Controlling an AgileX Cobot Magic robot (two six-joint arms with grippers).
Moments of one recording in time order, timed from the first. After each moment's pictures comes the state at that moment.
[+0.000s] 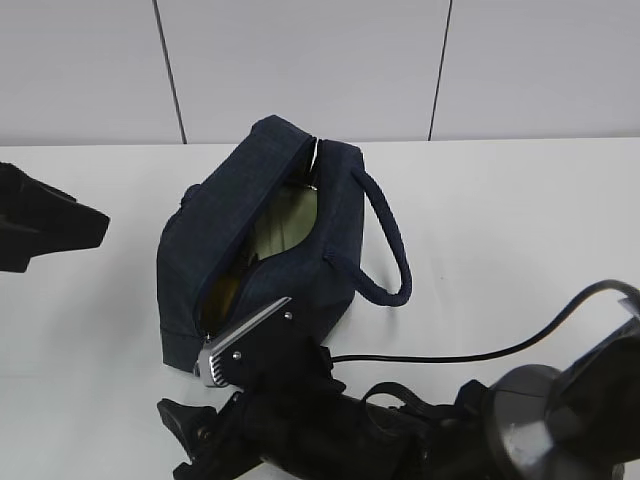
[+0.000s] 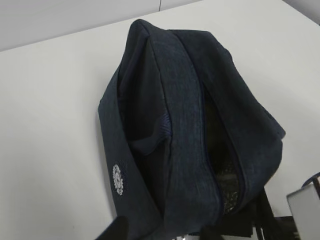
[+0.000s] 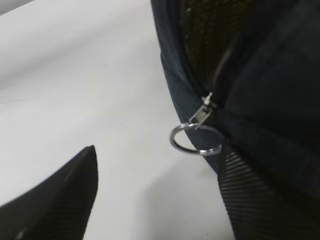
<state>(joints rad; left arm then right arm) -0.32 1.05 -0.78 -0.50 0.64 0.56 0.96 2.04 -0.74 0.08 -0.83 0.11</state>
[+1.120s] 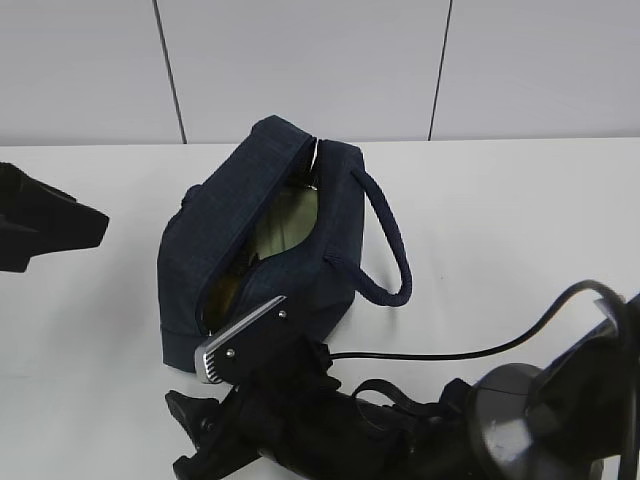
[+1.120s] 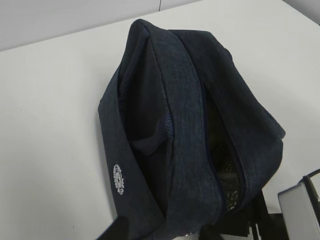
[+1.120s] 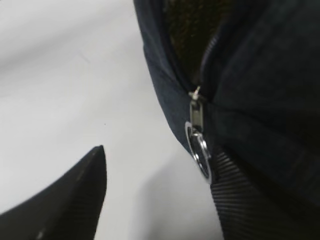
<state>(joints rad) -0.32 1.05 -0.78 -0.50 0.64 0.56 0.96 2.06 -0.77 0.13 -0.81 0.06</state>
